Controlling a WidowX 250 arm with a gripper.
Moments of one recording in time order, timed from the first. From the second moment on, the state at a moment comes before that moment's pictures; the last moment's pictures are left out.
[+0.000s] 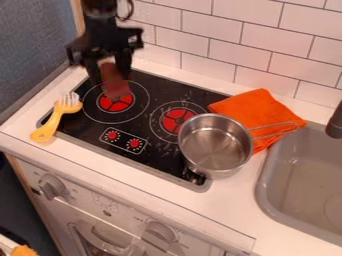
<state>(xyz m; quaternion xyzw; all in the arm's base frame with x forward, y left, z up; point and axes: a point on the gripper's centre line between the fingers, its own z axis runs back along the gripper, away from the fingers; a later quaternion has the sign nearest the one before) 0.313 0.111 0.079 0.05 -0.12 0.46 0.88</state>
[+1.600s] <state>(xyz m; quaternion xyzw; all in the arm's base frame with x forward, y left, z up) 0.283 0.114 0.010 0.05 -0.04 0.59 0.80</state>
